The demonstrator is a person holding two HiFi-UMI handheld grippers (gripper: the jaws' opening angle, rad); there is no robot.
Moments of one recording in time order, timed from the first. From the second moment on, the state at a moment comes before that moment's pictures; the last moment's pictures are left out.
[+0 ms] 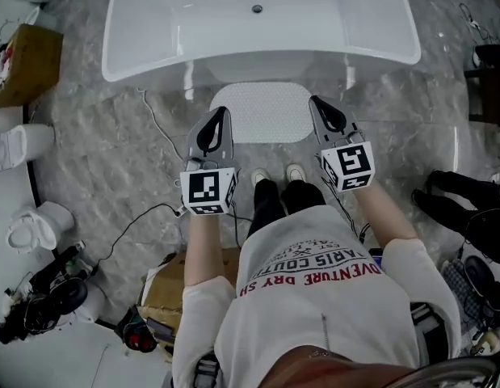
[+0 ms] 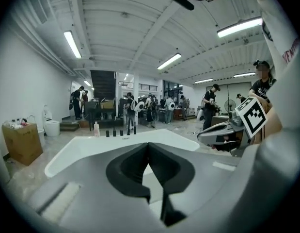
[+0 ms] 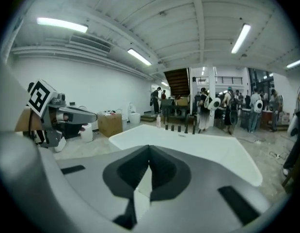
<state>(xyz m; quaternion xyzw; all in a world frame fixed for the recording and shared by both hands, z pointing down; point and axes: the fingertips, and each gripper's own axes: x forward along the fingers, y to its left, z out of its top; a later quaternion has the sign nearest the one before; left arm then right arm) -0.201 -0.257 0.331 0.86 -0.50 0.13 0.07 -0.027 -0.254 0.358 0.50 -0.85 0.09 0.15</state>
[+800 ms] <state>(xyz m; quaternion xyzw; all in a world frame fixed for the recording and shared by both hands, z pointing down) -0.234 -0.241 0.133 0.86 -0.51 0.04 -0.03 -0.047 -0.250 0.159 0.49 -0.87 -0.04 0.06</state>
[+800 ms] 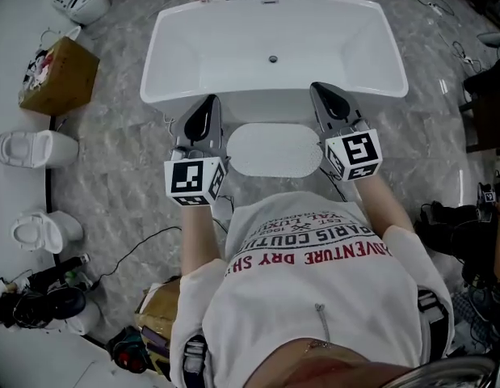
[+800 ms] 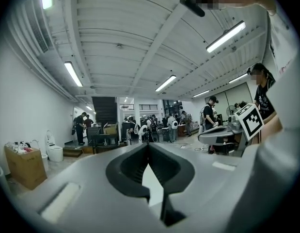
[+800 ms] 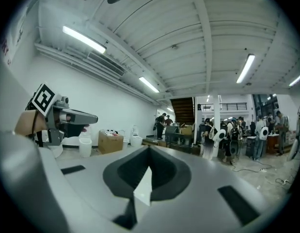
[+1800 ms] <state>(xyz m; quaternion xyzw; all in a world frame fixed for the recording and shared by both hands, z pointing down) -0.242 -0.241 0.139 0.85 -0.52 0.05 -0.02 -0.056 -0.254 0.153 0.49 -0.87 -0.04 0.02</state>
